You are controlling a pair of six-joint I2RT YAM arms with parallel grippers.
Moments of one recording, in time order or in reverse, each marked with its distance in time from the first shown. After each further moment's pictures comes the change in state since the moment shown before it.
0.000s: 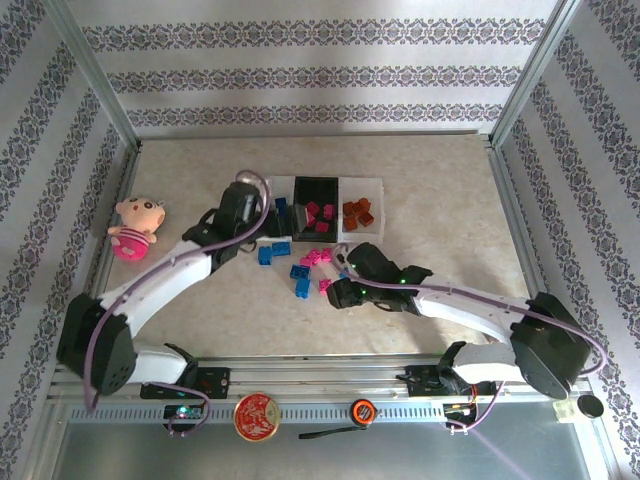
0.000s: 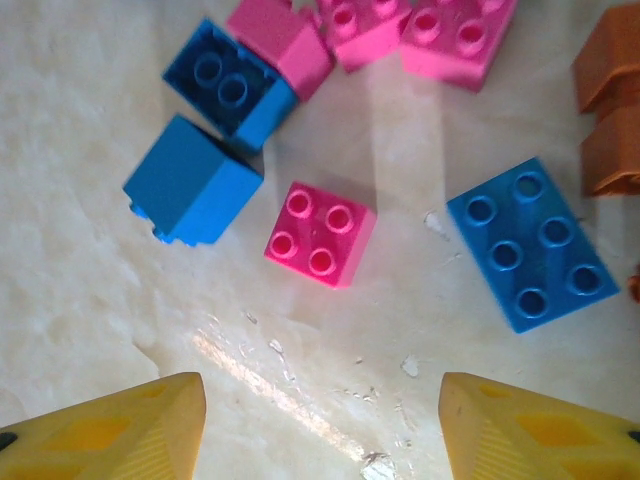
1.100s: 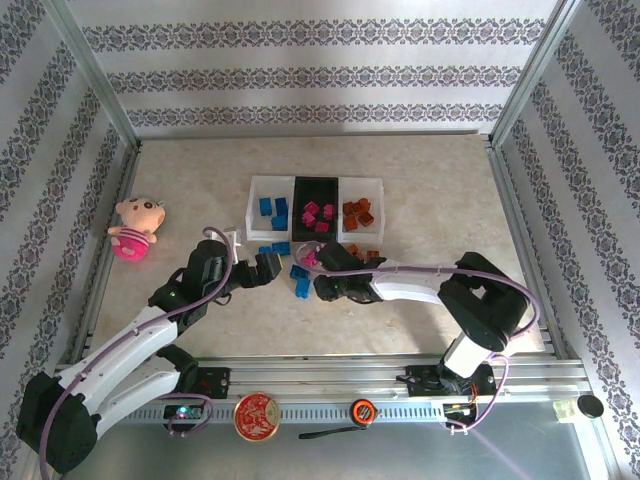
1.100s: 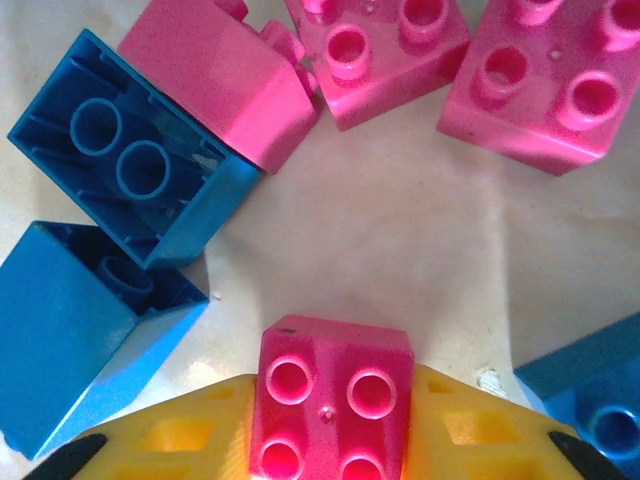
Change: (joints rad) left arm -0.006 -0.448 -0.433 0.005 0.005 -0.119; right arm 0.034 0.353 0.138 0.132 0.121 0.021
